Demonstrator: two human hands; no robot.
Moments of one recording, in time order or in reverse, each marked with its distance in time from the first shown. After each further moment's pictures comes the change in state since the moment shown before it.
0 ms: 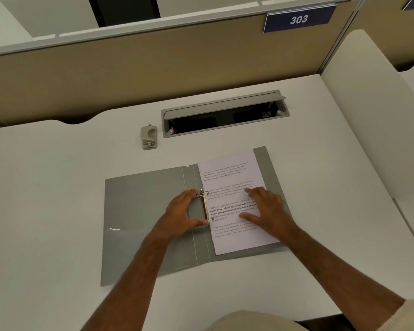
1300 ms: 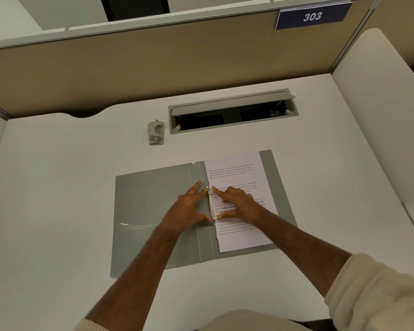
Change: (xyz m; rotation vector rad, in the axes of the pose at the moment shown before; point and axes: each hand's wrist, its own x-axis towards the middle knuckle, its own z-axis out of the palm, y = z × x) left_hand 0.012 0.011 0.000 0.053 -0.073 -0.022; right_hand 0.056 -0.051 0.036 0.133 -0.379 -0.091
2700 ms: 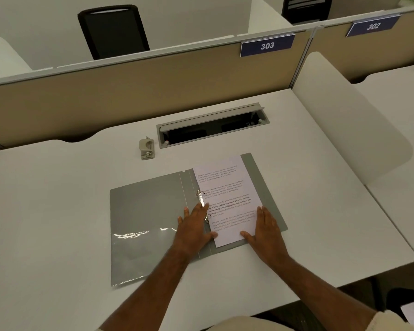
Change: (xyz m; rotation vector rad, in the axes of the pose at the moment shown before) left_hand -0.052 0.022 0.050 0.119 0.039 0.012; right_hand -0.126 0.016 0.078 -0.022 0.474 0.478
